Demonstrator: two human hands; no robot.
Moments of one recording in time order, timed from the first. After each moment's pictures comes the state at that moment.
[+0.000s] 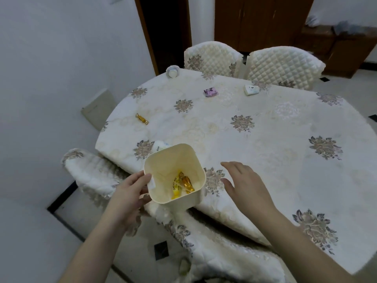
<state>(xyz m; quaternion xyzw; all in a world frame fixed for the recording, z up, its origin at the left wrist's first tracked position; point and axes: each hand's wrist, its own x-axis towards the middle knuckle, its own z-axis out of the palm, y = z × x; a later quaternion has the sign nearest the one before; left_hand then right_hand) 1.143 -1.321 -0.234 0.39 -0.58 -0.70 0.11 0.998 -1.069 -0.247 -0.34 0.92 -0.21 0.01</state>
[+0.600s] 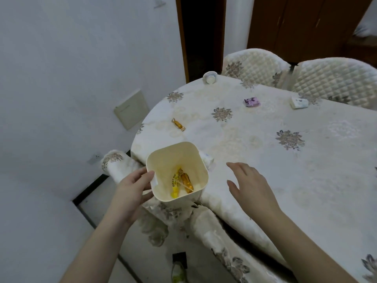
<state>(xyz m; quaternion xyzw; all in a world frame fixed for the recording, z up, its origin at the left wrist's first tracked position) 1.171 -1.446 -0.217 0.40 -0.59 -0.68 0.18 0.995 -1.215 -0.255 -0.38 0.90 -0.19 0.01</state>
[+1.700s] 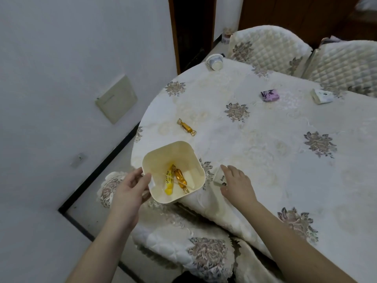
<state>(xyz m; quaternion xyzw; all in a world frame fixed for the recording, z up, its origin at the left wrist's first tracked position) 1.103 -1.628 -0.267 0.44 -0.57 -0.67 0.15 0.921 -1.408 -0.380 -0.30 0.94 -0.08 0.13</state>
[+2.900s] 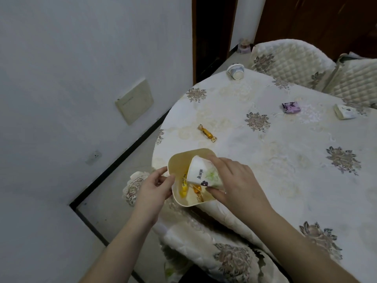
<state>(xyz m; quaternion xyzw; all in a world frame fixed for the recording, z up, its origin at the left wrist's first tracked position) 1.115 -1.655 -0.275 0.41 -0.60 -0.67 0.16 0.991 -1.474 -0.228 -0.47 0.86 -0.18 -0.02</state>
